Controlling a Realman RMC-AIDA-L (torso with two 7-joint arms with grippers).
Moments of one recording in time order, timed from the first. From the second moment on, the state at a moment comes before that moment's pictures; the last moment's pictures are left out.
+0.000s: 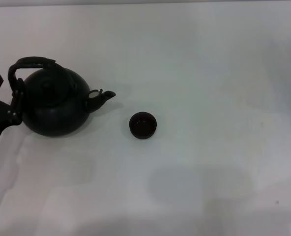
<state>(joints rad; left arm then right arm) -0.27 -2.08 0.48 -0.15 1.17 1.43 -0.14 0.44 2.02 -1.02 -0.14 2.60 0.79 -2.70</state>
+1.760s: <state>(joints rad) -0.27 -2.08 0.49 -0.10 1.22 1.55 -0.07 0.45 2.02 -1.02 -0.13 2.60 0.79 -2.70</state>
